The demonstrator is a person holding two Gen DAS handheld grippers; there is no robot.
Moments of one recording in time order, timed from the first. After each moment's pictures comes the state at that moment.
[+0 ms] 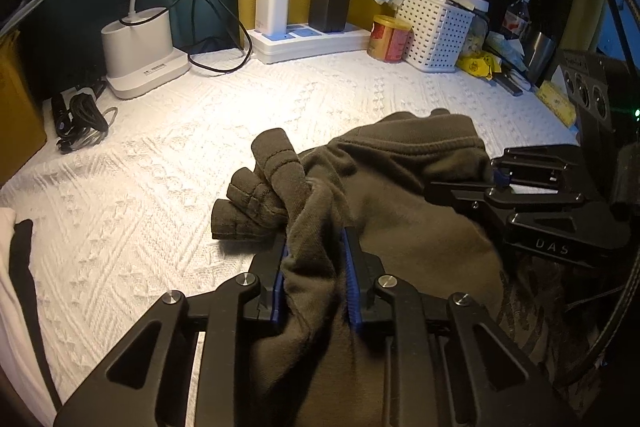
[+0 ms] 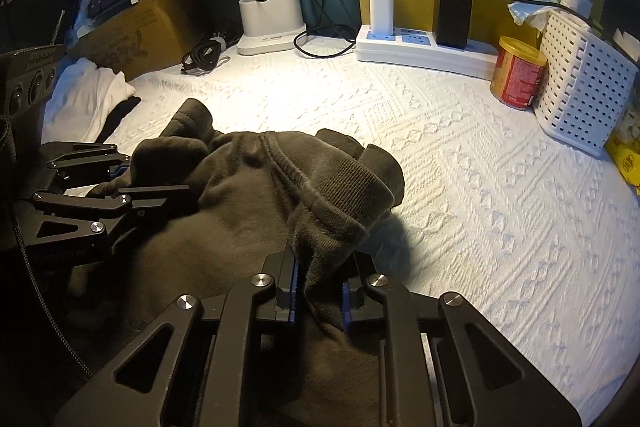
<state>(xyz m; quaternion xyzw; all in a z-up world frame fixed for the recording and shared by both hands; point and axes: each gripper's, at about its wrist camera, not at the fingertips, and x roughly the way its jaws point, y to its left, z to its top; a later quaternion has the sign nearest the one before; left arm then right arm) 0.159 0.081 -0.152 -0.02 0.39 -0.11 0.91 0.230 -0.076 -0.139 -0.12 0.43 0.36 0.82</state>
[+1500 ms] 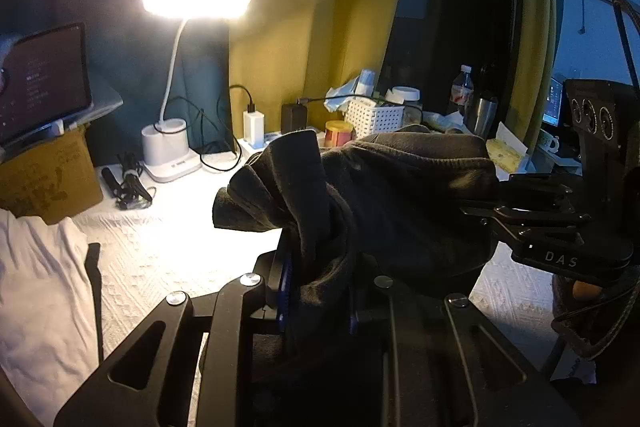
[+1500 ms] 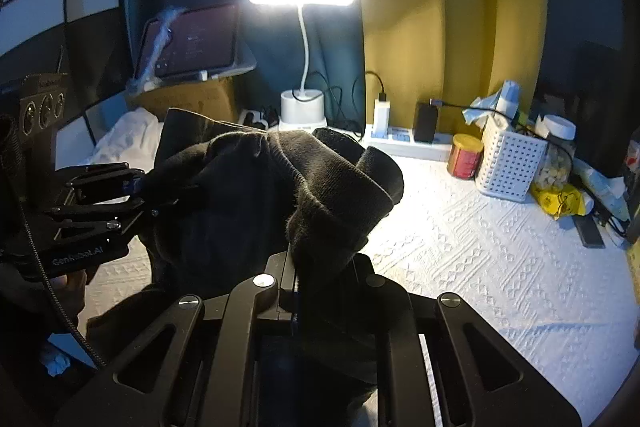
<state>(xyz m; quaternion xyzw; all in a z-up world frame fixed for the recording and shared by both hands) 0.039 0.057 -0.068 -0.01 0.23 -0.11 0.97 0.100 -0.114 -0.026 -0.10 0.30 0.35 0.88</state>
